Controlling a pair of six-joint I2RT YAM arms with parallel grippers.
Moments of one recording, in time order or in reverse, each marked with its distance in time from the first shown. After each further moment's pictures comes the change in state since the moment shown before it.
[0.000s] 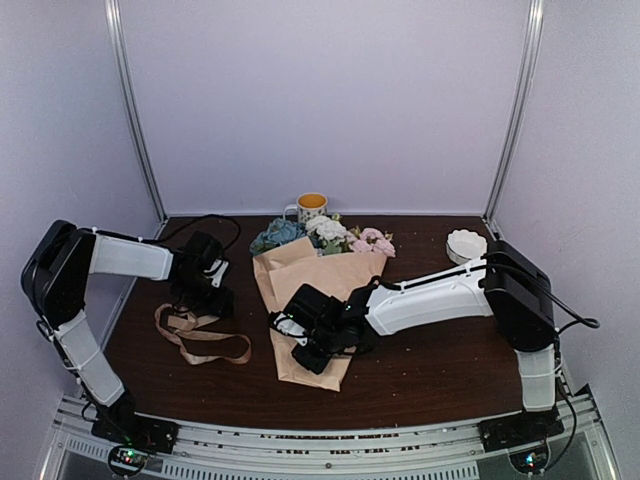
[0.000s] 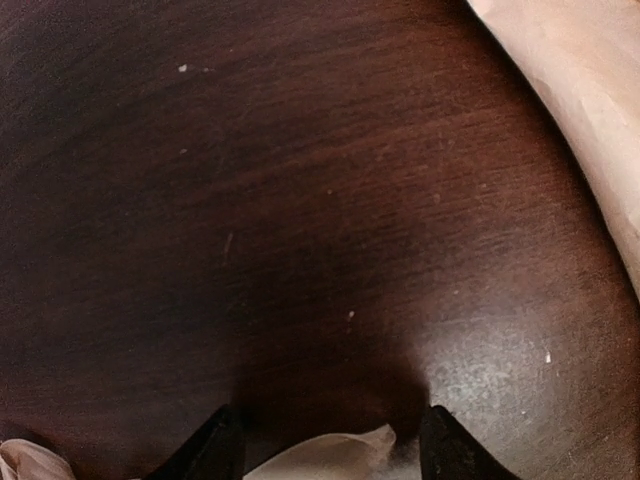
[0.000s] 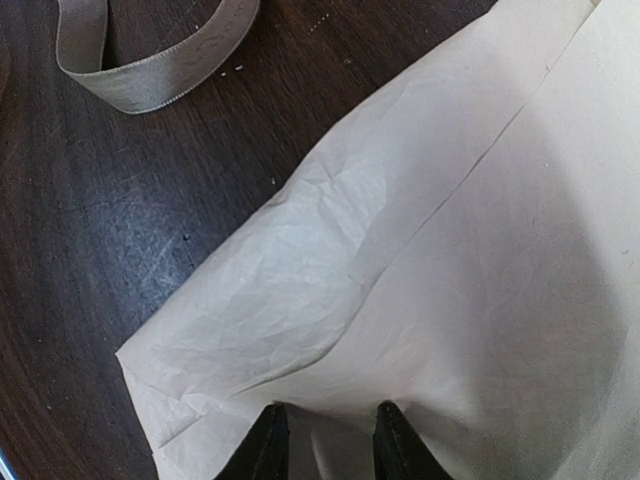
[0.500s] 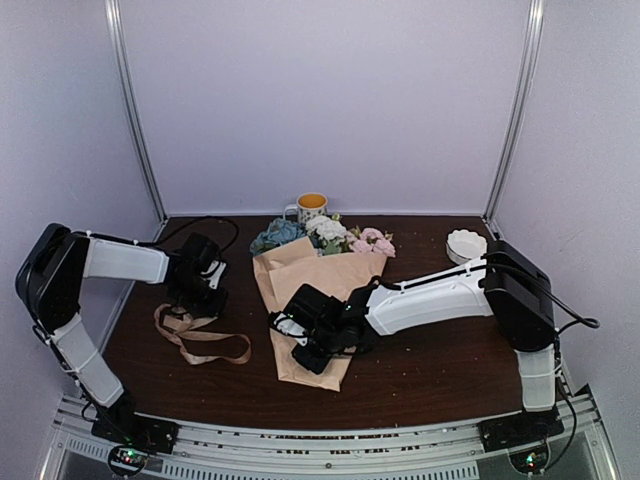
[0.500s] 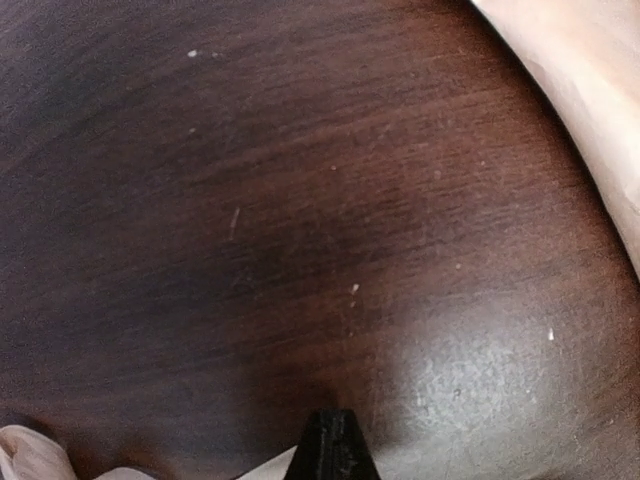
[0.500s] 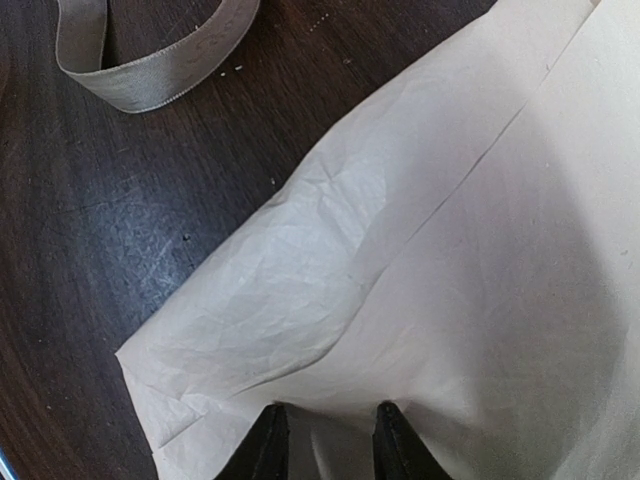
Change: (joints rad) left arm -0.001 -0.029 -0.034 0.016 -0.008 0.006; right arm 0.000 0.000 0.000 0.000 0.000 0.000
